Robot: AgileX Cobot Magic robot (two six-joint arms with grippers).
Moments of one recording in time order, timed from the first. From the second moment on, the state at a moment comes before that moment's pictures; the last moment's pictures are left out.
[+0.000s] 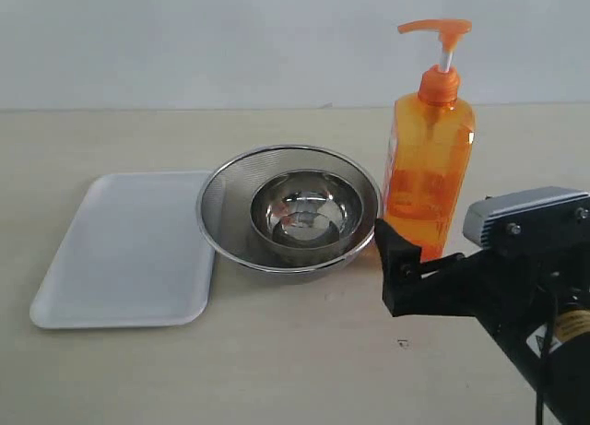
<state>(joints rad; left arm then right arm) -0.14 0.00 0.00 0.01 0.34 -0.03 0.94 1.58 -0.20 0.66 -1.21 -0.13</state>
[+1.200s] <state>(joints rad) -0.14 0.00 0.00 0.01 0.34 -0.03 0.78 1.69 -0.41 0.68 -1.21 -0.15</state>
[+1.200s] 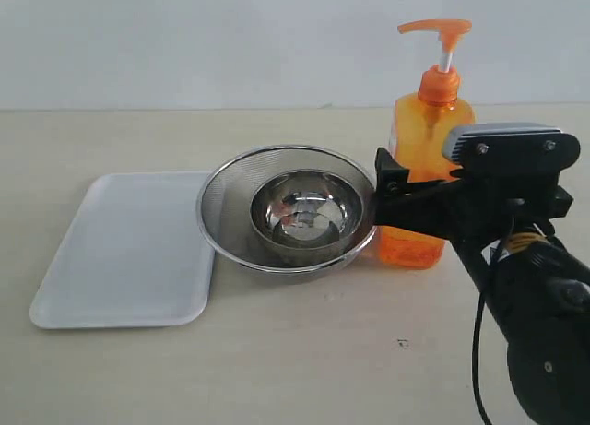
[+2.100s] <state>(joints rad) -0.14 0.00 0.00 0.01 0.34 -0.03 0.66 1.86 -0.54 0.59 -1.21 -0.19</state>
